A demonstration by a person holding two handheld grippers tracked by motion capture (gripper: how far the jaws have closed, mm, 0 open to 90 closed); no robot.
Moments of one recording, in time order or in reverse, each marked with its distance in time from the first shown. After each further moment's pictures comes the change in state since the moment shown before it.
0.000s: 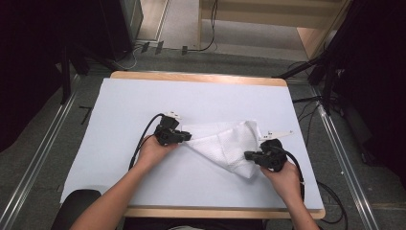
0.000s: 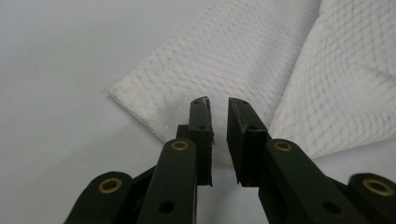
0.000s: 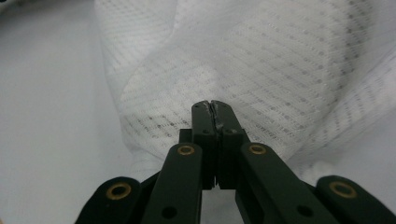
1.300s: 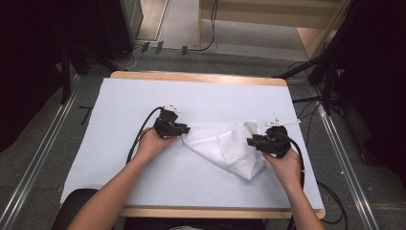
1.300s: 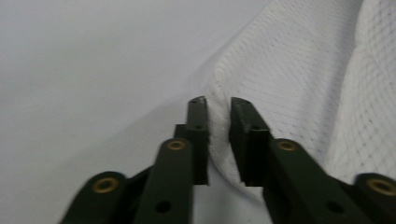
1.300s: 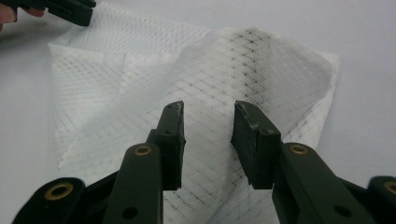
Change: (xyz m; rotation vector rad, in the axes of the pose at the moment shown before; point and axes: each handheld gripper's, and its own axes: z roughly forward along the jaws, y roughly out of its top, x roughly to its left) left arm 0.019 0.011 0.005 -0.018 0.053 0.038; right arm -0.031 0.026 -0.001 -0.114 -0.070 0.034
